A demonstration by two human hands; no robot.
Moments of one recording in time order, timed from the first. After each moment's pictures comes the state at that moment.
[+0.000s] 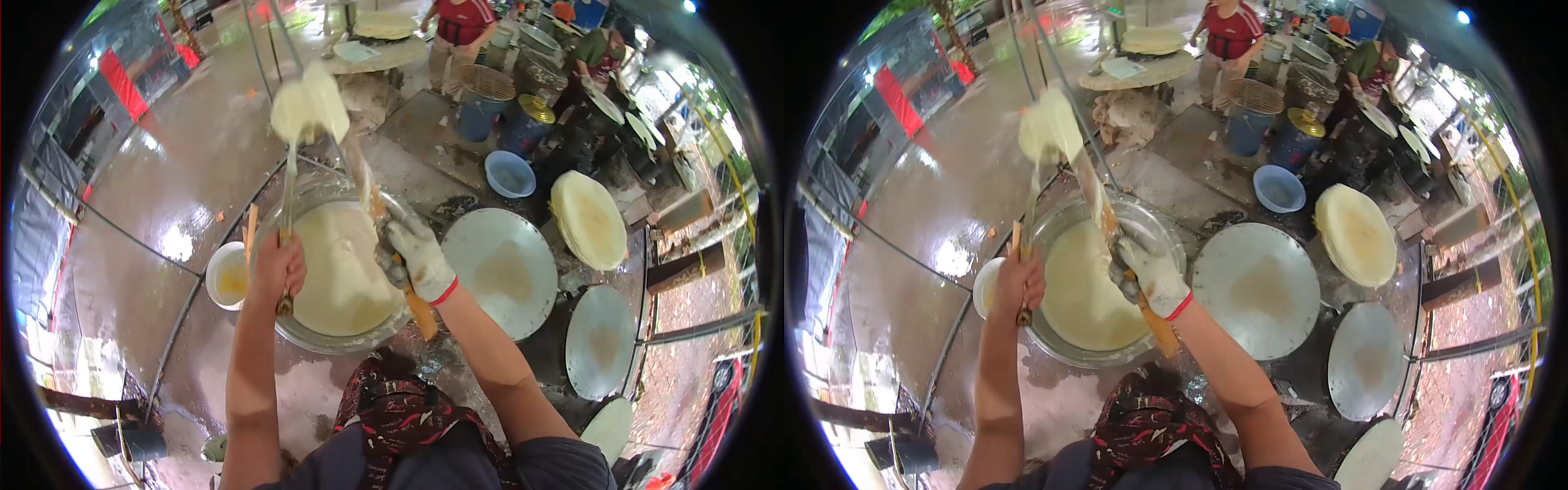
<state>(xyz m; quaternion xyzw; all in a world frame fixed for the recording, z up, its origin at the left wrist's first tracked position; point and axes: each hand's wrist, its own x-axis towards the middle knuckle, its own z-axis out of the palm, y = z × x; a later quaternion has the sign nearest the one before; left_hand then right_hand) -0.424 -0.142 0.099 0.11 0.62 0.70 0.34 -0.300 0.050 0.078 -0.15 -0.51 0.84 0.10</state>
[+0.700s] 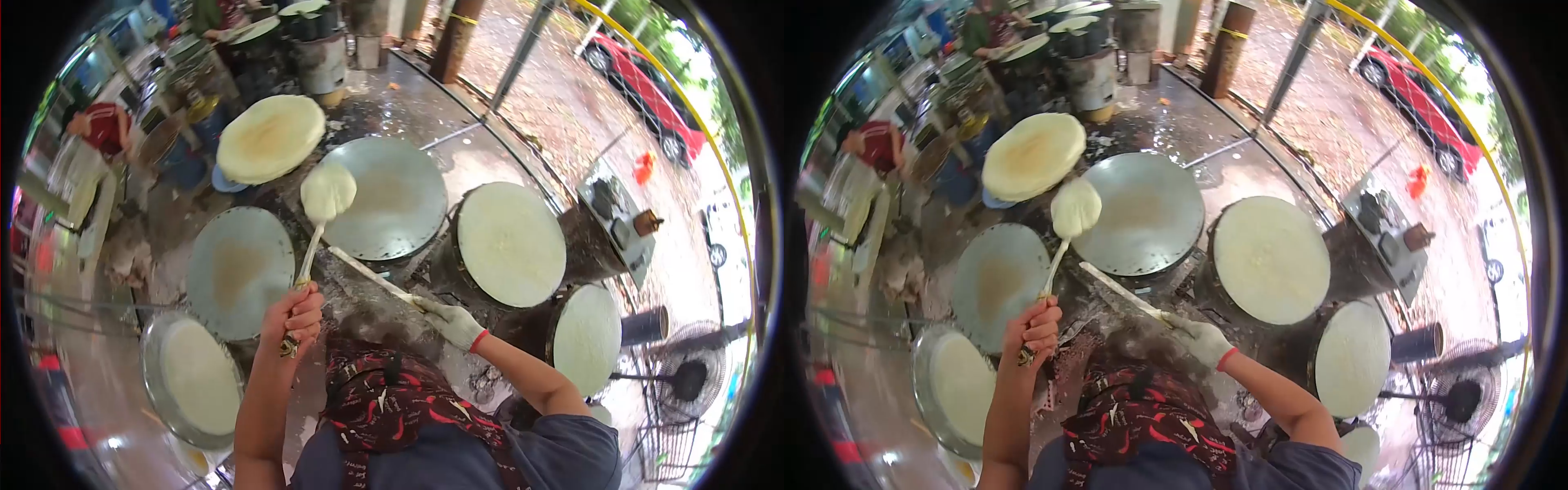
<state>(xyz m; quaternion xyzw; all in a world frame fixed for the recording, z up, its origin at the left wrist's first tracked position) 0.033 0.102 0.060 -0.01 0.19 0.40 0.90 0.352 0.034 -0.050 -0.59 -0.60 0.52 0.15</state>
